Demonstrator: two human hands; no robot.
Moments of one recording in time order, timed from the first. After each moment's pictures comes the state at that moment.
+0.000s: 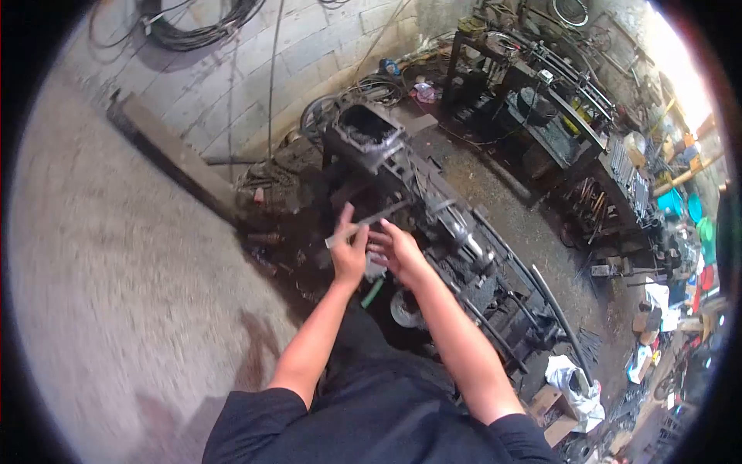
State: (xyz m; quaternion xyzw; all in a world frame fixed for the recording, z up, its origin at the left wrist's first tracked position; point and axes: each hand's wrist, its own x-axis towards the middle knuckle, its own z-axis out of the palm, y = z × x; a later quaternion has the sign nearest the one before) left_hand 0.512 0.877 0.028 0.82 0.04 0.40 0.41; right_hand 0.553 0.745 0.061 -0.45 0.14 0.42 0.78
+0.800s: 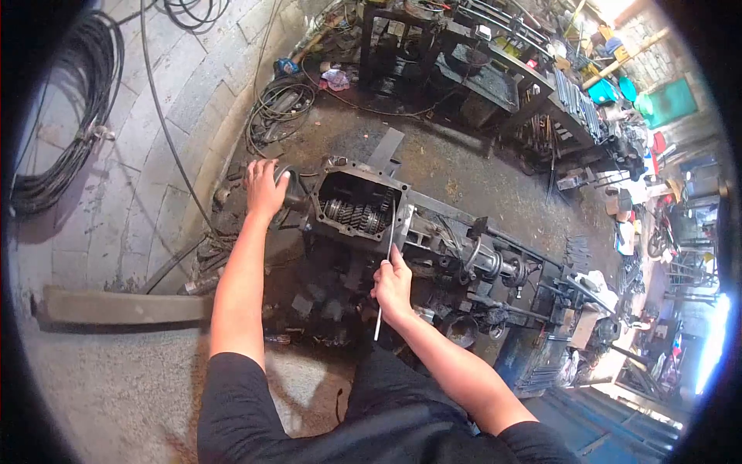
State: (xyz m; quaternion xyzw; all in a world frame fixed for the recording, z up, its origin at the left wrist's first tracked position) left_hand 0.937 1.189 -0.007 0.97 -0.09 0.14 0.16; right_hand 0.700 0.956 0.062 -0.56 0.38 0.06 0.73
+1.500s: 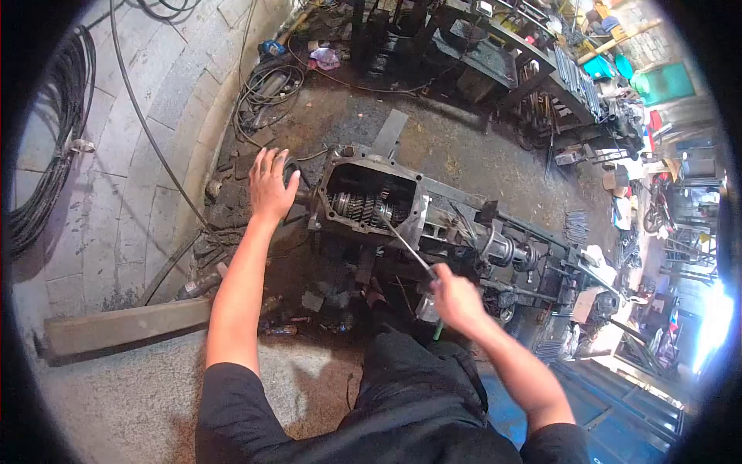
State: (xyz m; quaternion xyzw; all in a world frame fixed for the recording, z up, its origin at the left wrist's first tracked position) left_hand 0.939 1.188 -0.009 0.96 -0.19 0.11 0.18; right_hand 0.679 0.884 0.118 -0.92 0.16 0.26 0.23
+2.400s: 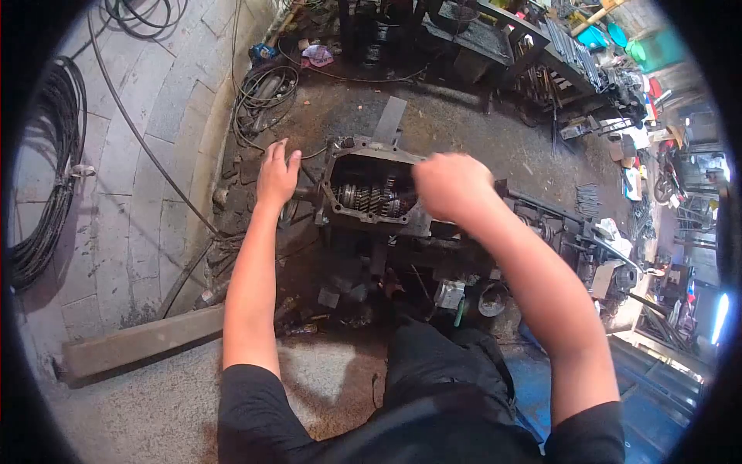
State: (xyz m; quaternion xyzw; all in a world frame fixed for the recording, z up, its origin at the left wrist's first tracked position) left_hand 0.969 1.183 -0.017 0.95 -0.16 -0.01 0.26; right_hand 0.845 0.910 0.206 -0.95 0.00 0.30 -0.01
